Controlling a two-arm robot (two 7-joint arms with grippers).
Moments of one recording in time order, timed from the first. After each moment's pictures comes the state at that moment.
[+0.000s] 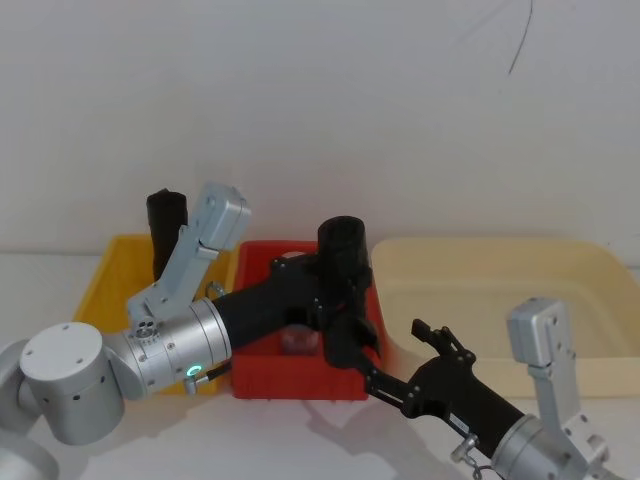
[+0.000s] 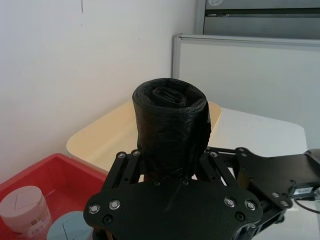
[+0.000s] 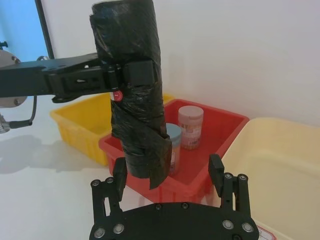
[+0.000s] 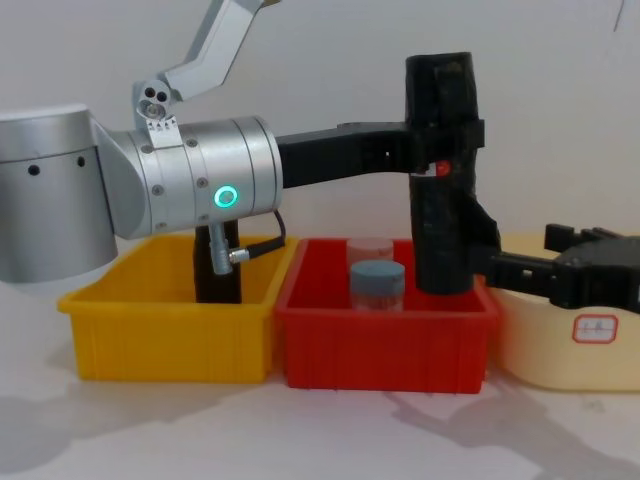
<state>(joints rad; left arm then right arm) -0.62 0.20 0.53 -1.26 -0.51 0.04 -0.71 0.11 0.39 -0.29 -1.66 0.37 0.06 0.34</state>
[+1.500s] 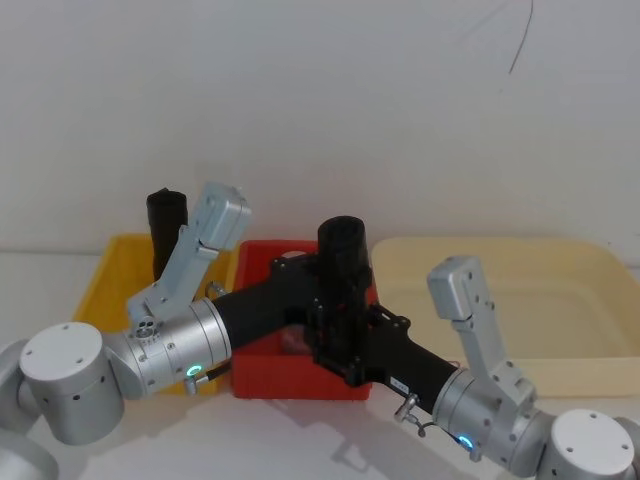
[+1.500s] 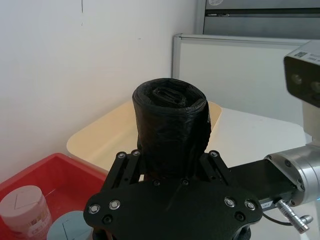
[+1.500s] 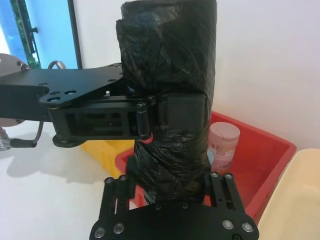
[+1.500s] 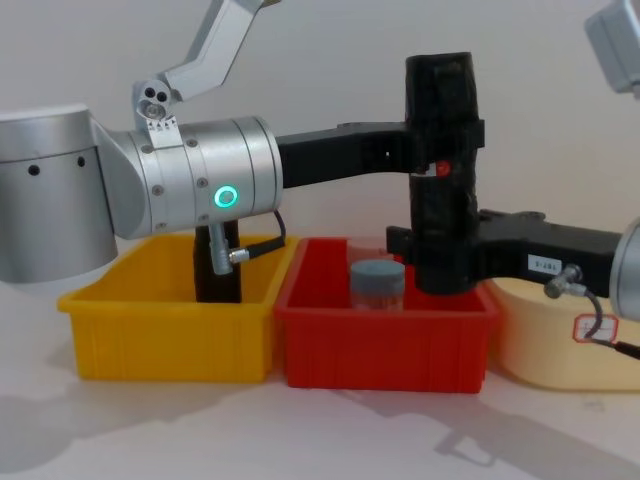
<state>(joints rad) -0.62 0.20 0.53 -1.26 -0.51 0.04 -0.71 0.33 0.34 -0.42 -1.48 0.34 0.08 0.41</state>
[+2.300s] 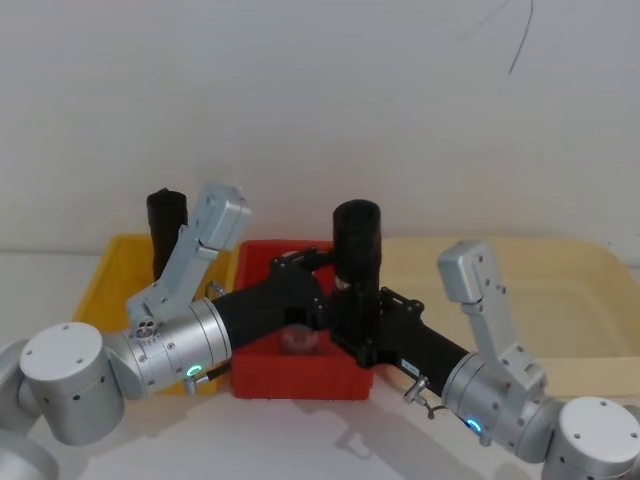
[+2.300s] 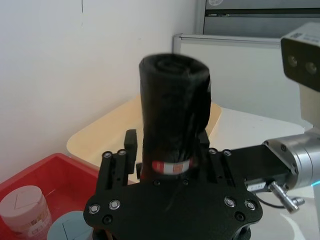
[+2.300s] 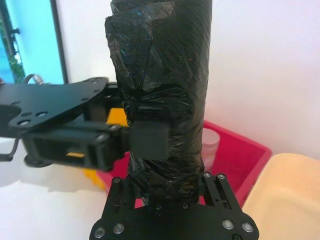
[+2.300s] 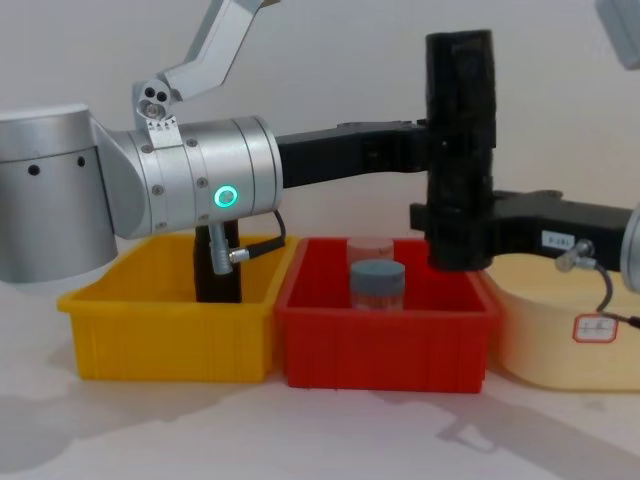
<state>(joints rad) -0.62 0.20 0.53 -1.26 -0.51 0.04 -0.71 0.33 0.34 -0.40 -1.50 0.32 0.10 0.38</state>
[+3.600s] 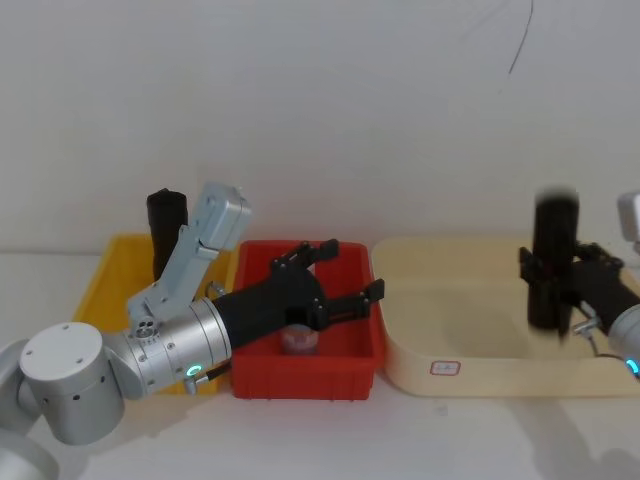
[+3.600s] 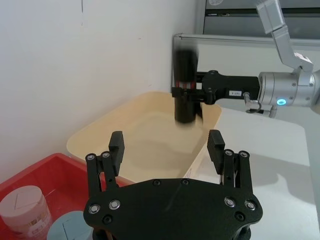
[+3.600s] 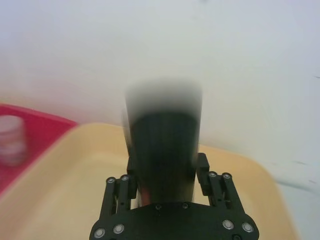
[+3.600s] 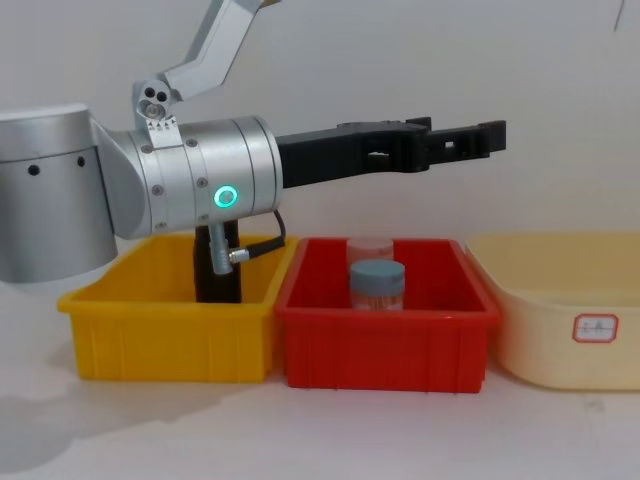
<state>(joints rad) -0.62 0.20 0.53 -1.26 -0.51 0.04 -0.71 0.33 0.44 -0.13 -1.50 0.27 0.24 0.16</state>
